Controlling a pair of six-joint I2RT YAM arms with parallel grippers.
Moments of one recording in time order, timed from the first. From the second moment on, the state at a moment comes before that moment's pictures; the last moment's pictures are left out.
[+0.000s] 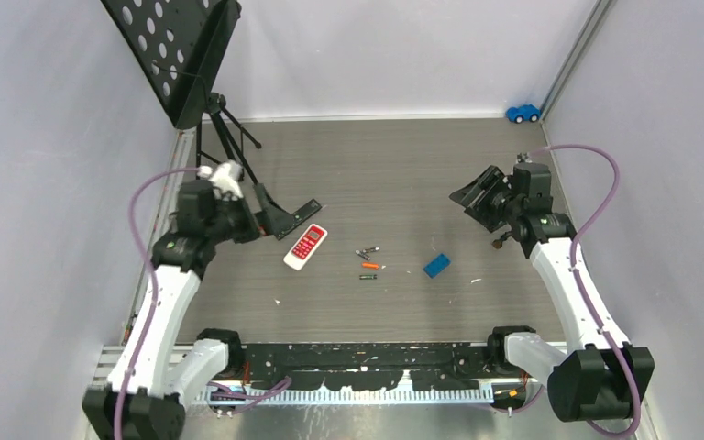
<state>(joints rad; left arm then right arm) -0.05 0.86 0.92 -0.61 0.47 -0.47 0.02 1.05 0.91 -0.48 -0.25 0.76</state>
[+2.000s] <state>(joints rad) -0.52 1.38 1.04 -0.33 0.31 -0.66 0.46 1.04 0.76 -0.21 -0.42 0.84</state>
